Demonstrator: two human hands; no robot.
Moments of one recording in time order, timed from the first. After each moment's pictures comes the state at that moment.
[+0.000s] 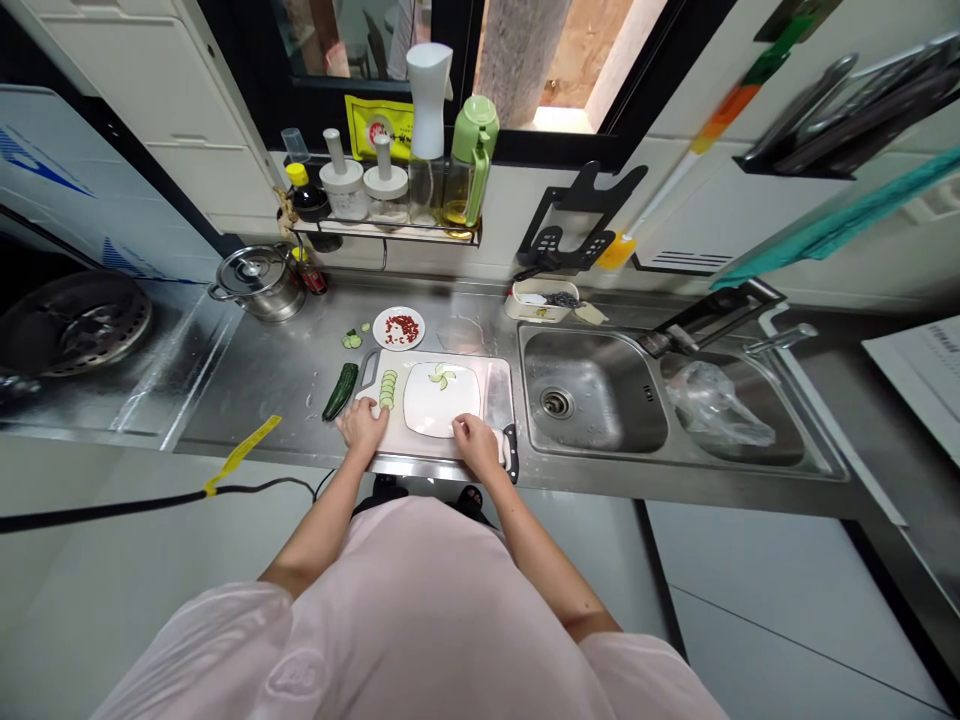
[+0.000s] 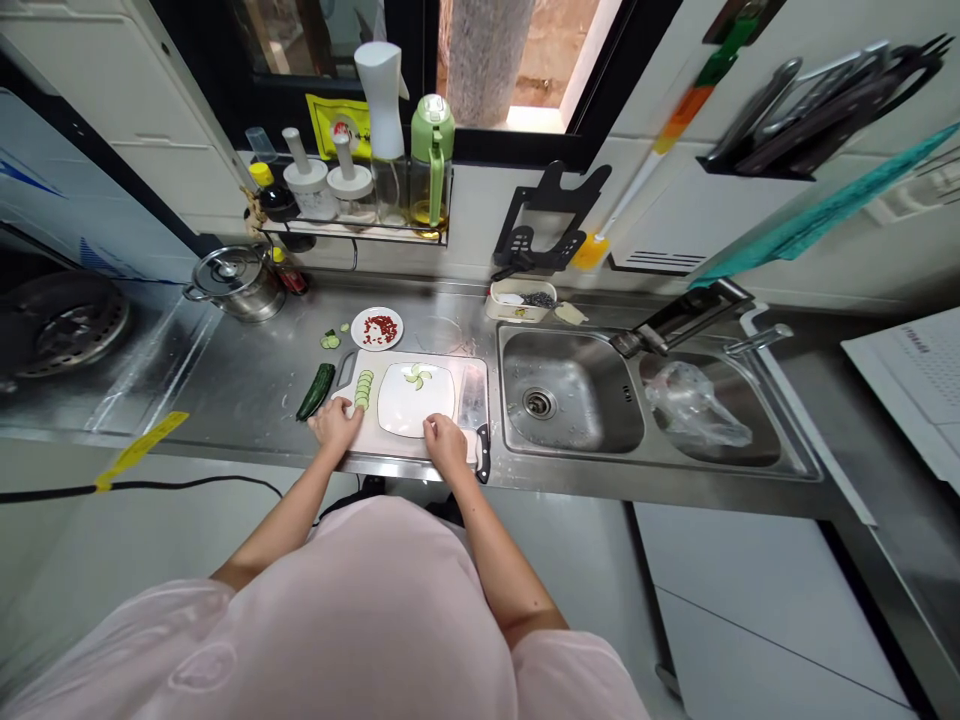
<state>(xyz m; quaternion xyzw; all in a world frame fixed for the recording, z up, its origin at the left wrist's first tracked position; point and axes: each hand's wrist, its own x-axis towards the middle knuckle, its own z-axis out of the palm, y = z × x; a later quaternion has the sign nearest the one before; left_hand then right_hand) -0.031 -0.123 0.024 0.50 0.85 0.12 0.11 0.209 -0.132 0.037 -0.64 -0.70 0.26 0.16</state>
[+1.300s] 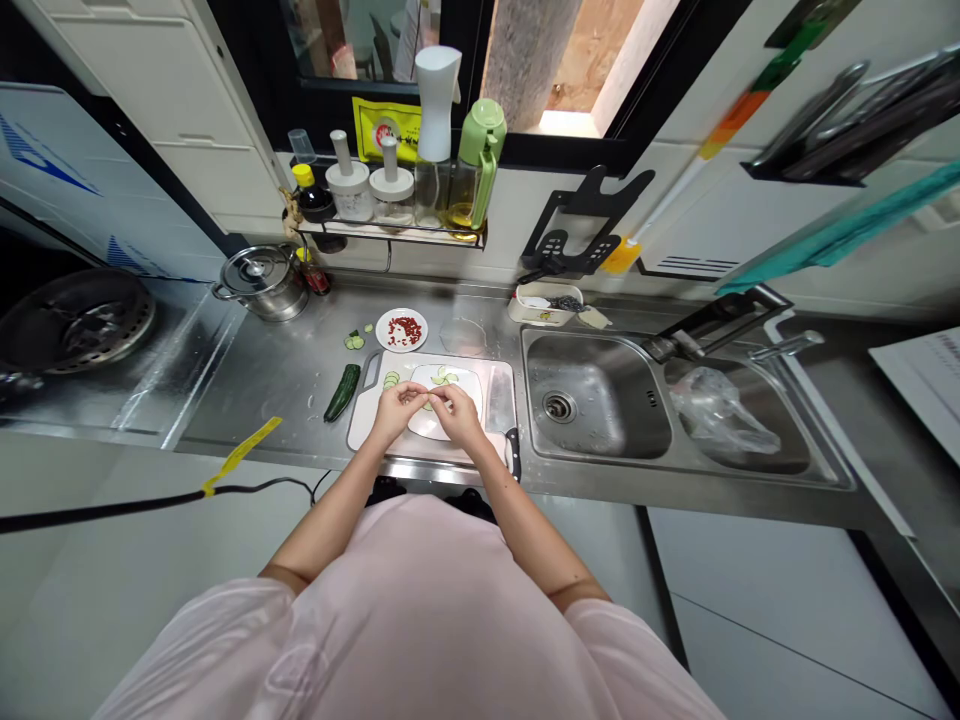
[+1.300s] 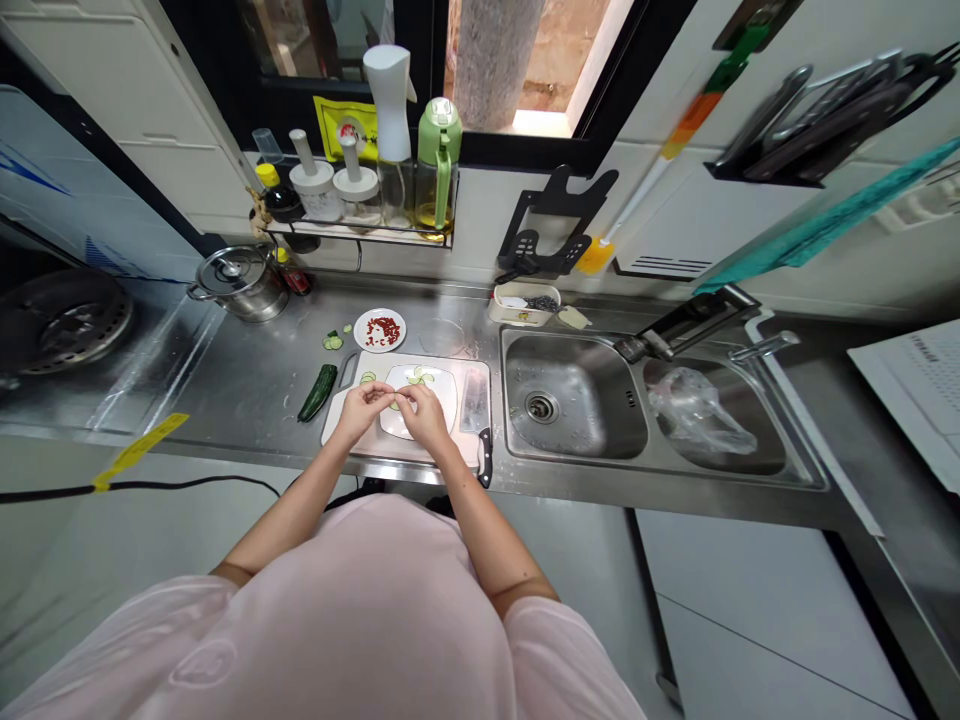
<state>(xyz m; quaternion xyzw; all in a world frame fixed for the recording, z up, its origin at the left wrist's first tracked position) 0.014 -0.096 0.094 0.47 0.55 0.49 0.49 0.168 -0.085 0.084 -0.48 -0.71 0.36 0.38</state>
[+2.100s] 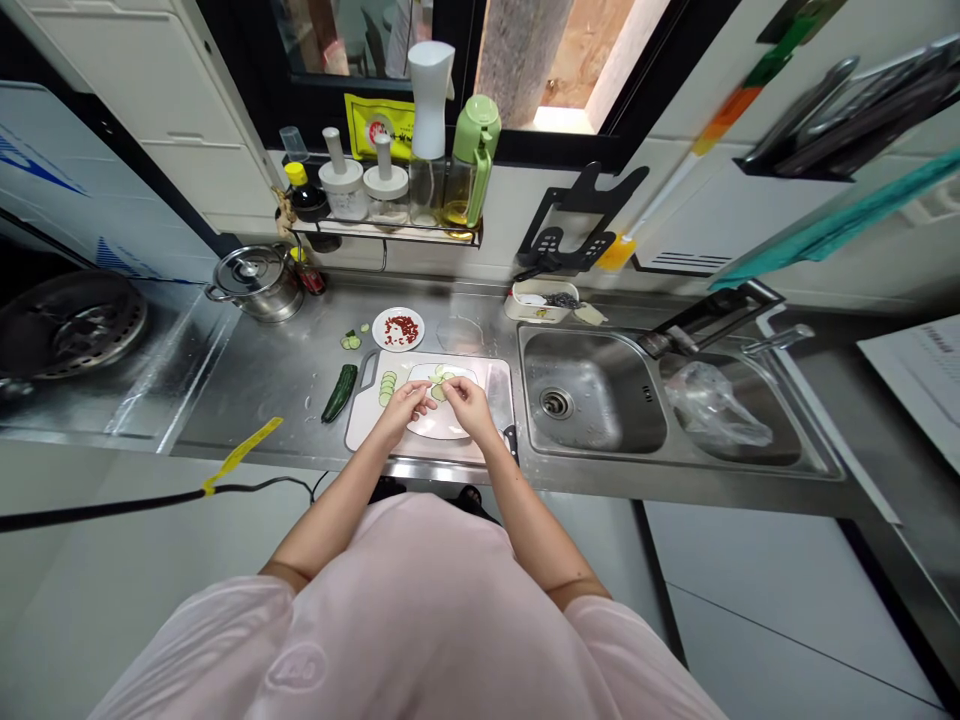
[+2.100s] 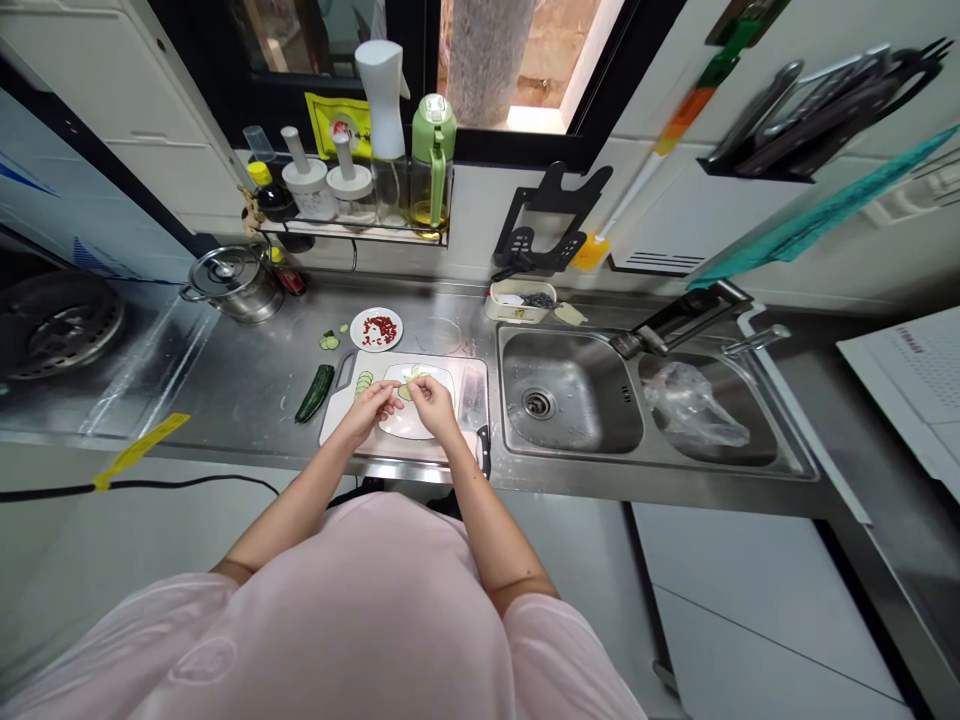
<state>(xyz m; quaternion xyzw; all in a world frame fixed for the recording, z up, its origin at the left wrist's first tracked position) 0.024 -0.094 0.093 0.33 0.51 0.42 0.67 0.179 -0.072 0.086 -0.49 -0.57 0.48 0.46</state>
